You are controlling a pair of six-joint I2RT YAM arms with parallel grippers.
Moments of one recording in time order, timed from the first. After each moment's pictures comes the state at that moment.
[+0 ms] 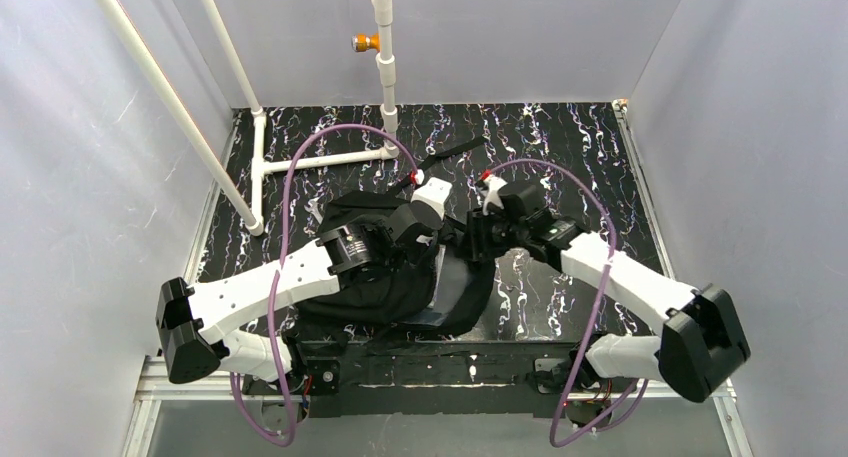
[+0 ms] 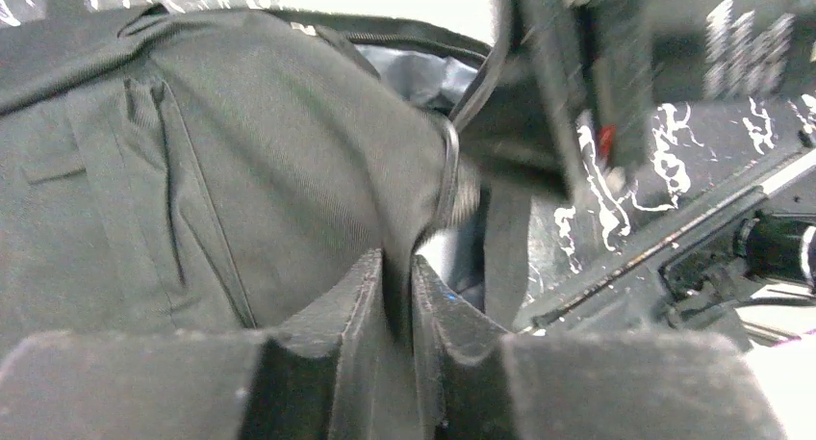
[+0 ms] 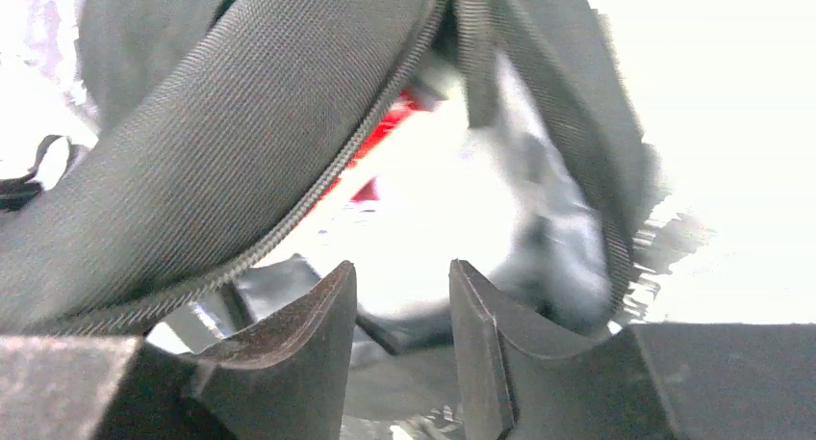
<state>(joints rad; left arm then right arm) -1.10 1.30 1.21 -0.64 -0.37 -0.47 0.69 1.27 0.83 -0.30 -0.32 0.47</state>
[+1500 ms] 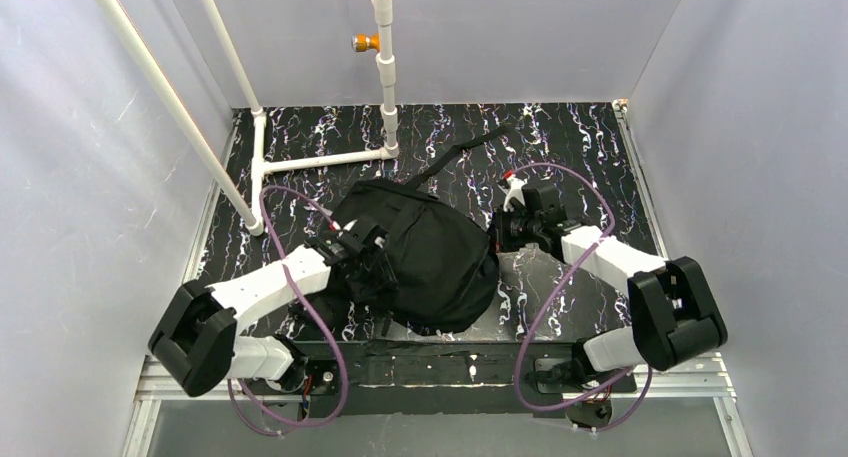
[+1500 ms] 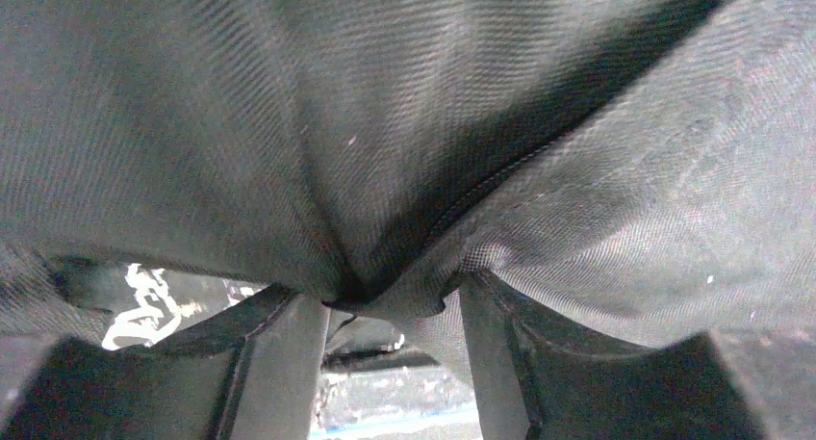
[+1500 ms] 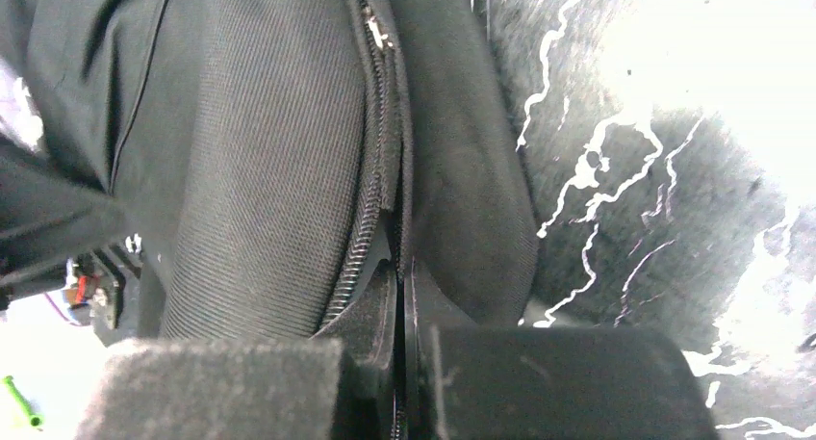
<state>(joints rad) -0.75 1.26 0.71 -0.65 -0.05 -1.10 0.42 1.43 0.74 -0.14 -0.46 0.33</state>
